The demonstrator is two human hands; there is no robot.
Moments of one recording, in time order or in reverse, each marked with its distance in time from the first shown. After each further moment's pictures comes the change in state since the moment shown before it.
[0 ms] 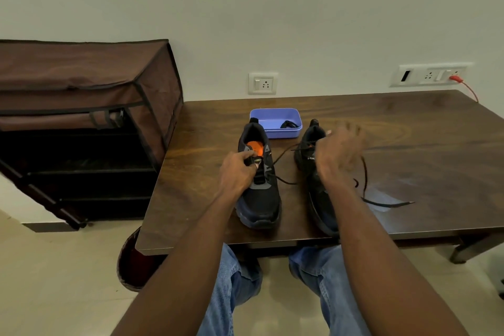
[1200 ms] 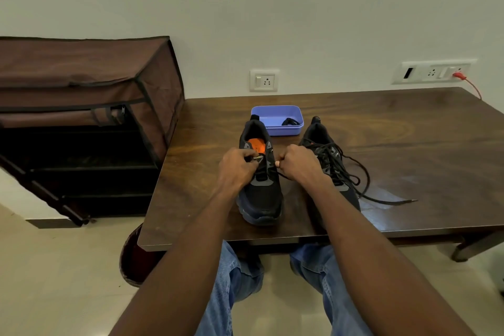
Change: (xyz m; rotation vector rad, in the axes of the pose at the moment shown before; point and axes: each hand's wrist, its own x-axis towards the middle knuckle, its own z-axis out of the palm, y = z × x) left_hand -0.015 0.021 -0.018 0.057 0.009 -0.014; right_hand -0.028 -0.023 0.034 -0.090 -0.722 -0.415
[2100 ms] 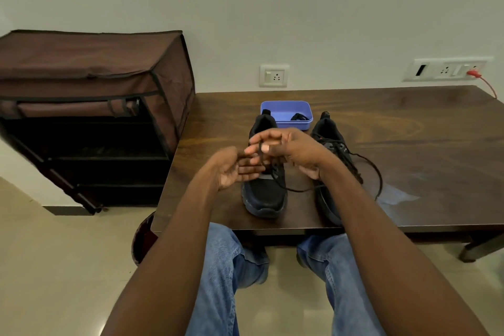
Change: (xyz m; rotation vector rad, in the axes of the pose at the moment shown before) left_hand -0.028 0.009 -0.057 -0.930 -0.409 -0.554; right_hand -0.044 -0.037 -0.043 1.161 -0.449 -0.283
